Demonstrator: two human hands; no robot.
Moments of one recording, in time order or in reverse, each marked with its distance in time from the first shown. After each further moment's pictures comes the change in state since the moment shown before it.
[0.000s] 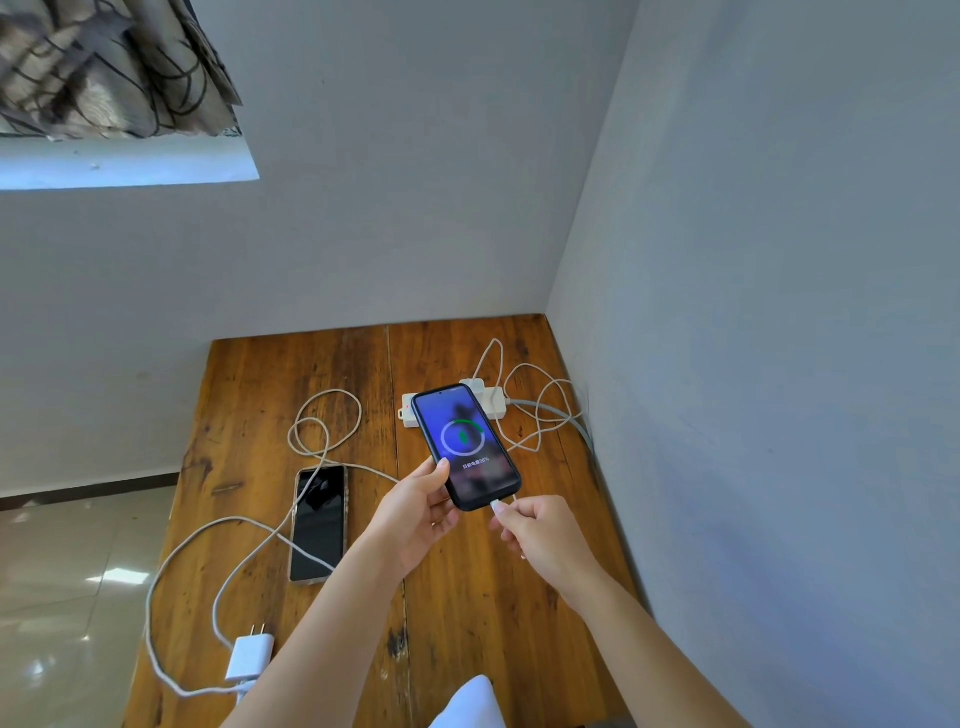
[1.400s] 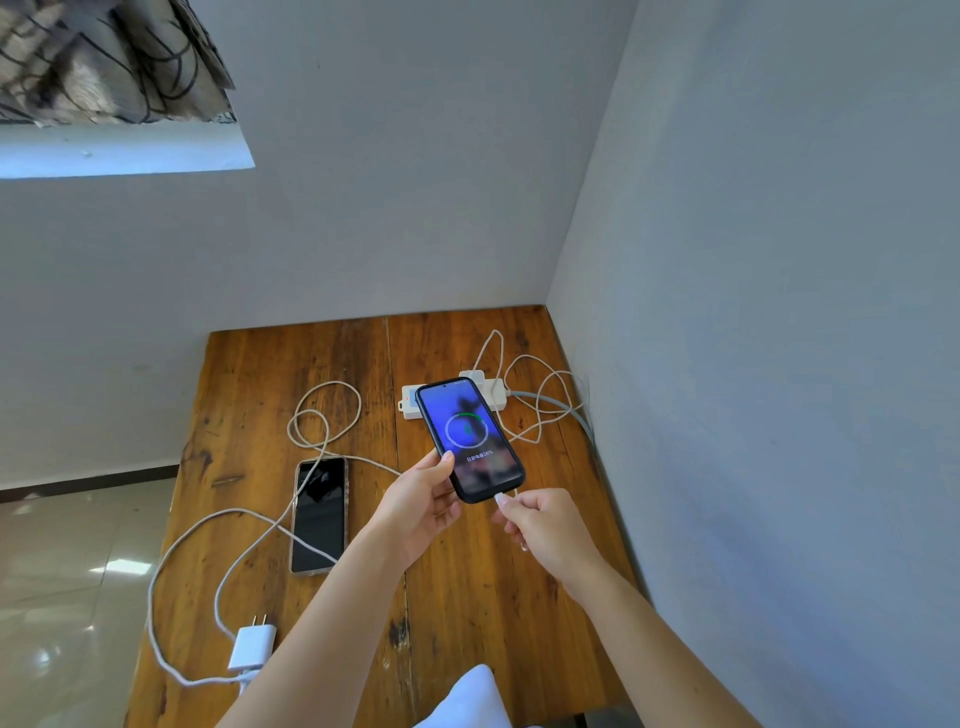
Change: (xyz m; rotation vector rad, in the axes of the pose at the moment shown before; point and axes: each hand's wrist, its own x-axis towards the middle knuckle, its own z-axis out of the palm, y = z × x) left_hand 0.000 0.001 0.003 0.035 -0.011 -0.013; right_hand 0.000 0.001 -0.001 0.019 0.001 0.038
